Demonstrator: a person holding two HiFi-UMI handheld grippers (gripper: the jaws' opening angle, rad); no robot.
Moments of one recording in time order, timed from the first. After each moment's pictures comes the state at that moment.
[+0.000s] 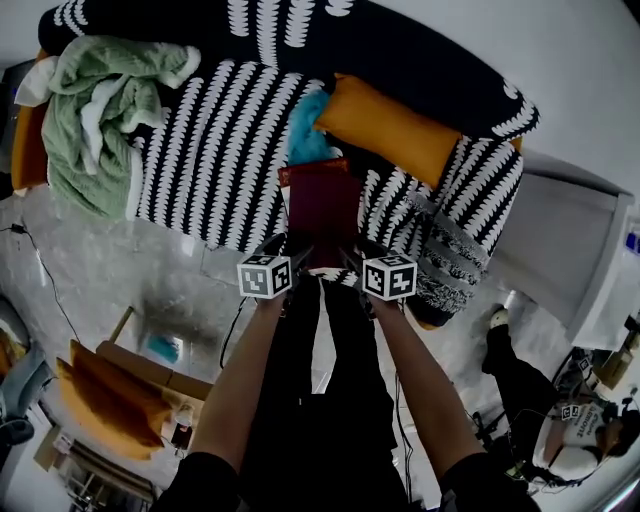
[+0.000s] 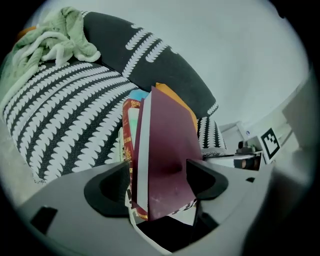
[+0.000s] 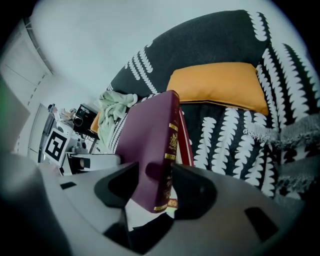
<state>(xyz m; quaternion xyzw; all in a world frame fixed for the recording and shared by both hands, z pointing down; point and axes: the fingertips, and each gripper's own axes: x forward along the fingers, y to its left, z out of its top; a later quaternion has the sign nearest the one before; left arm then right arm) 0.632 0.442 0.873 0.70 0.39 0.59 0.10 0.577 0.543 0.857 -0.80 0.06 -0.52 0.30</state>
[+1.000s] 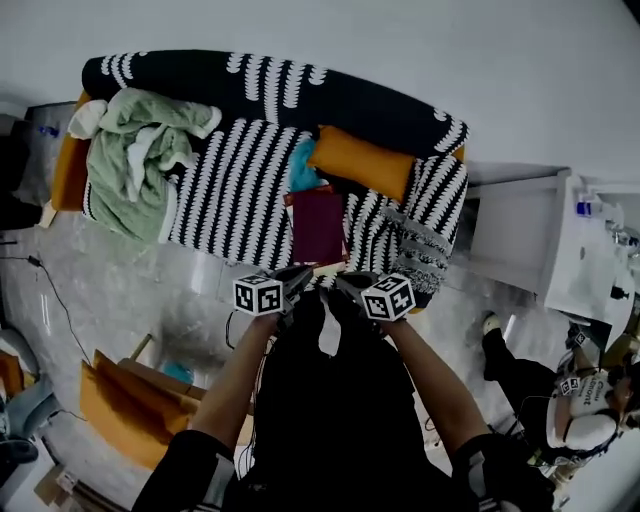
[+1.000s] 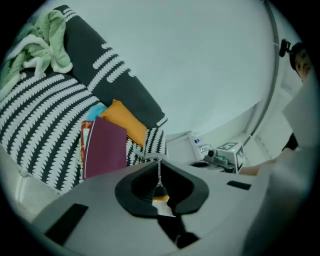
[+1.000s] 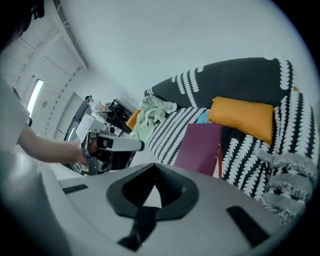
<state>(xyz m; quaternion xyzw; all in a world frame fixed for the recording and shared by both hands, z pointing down) 0.585 0.439 0.657 0.63 0.53 0.54 0.21 0.531 0.482 0.655 -0.82 0.21 -0.47 0.27</state>
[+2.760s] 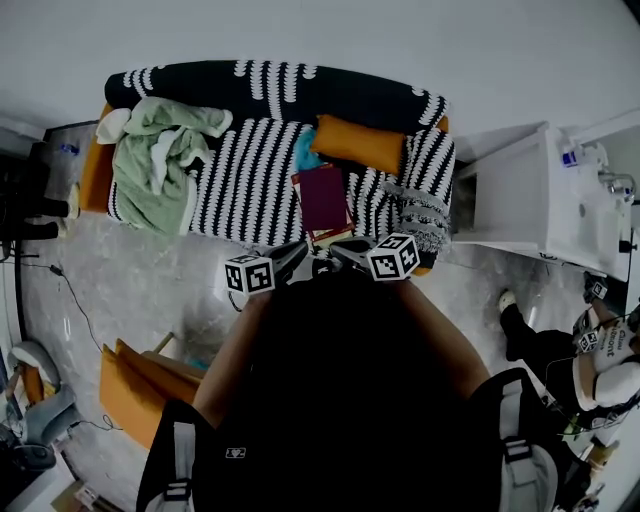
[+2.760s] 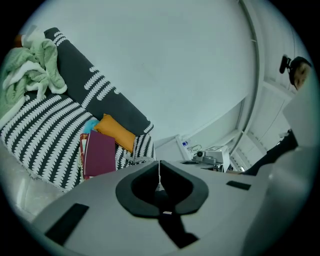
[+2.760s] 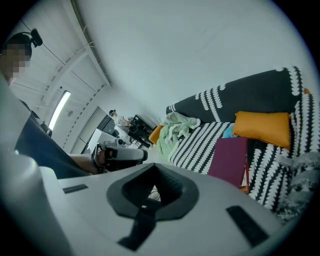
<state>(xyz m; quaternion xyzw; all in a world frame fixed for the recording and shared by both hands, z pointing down) 0.541 0.386 0.542 0.65 0.56 0.48 0.21 0.503 0.430 0.543 -0.84 0.28 -0.35 0.31</state>
